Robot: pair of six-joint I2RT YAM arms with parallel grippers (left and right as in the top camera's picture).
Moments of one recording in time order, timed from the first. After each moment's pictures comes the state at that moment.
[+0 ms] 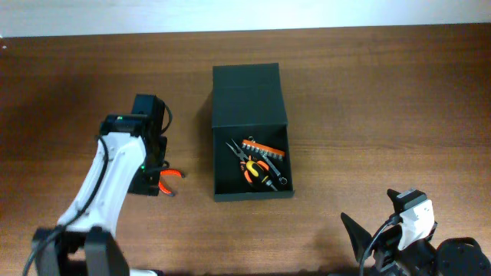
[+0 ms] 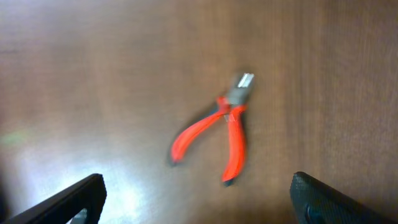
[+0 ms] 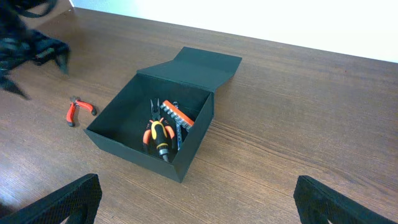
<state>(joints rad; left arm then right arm) -0.08 1.58 1.18 -1.16 -0.20 -1.56 0.60 0.30 0.93 -1.07 0.12 0.14</state>
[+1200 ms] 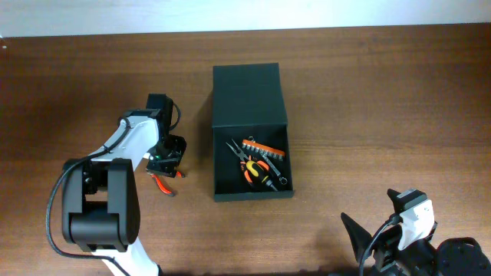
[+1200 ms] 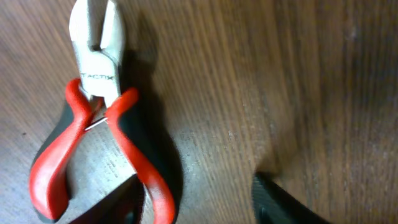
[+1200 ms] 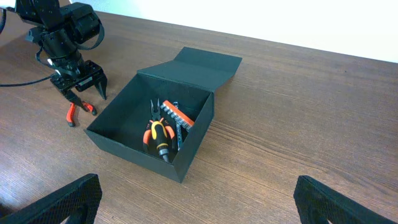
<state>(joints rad) -0.06 1.91 1.18 -0.88 0.03 -1.35 0.60 0.30 0.93 -1.06 0.12 0.14</state>
